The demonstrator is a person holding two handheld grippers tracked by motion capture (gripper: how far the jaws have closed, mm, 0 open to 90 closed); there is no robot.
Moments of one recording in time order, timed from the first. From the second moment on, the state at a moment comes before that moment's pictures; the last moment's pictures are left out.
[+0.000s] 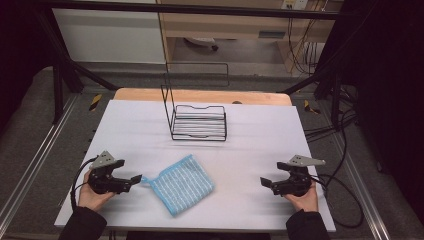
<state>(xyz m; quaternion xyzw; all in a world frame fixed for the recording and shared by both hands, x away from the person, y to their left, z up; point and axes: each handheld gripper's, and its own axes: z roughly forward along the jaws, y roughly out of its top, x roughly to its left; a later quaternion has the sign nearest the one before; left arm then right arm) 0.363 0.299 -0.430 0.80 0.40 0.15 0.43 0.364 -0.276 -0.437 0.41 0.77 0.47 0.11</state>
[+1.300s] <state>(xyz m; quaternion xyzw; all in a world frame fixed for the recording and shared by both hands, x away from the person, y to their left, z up) 0.368 0.236 -0.427 0.82 0.40 0.10 0.39 0.363 -0.222 -0.437 0.39 0.79 0.46 0.09</state>
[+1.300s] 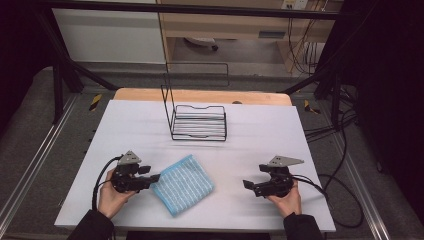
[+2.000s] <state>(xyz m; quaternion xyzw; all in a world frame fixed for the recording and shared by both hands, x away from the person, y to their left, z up) 0.374 0.221 -0.441 0.83 0.42 0.07 0.36 0.359 -0.140 -0.431 0.36 0.80 0.47 0.05</state>
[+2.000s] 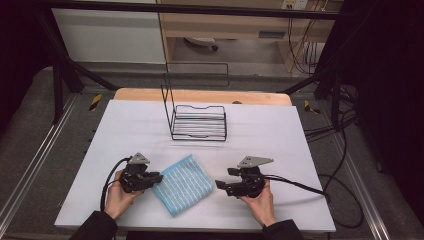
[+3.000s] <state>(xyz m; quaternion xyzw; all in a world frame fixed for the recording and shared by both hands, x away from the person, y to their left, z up) 0.370 0.220 -0.439 0.83 0.42 0.07 0.35 0.368 -0.107 -0.447 0.41 0.81 0.42 0.01</state>
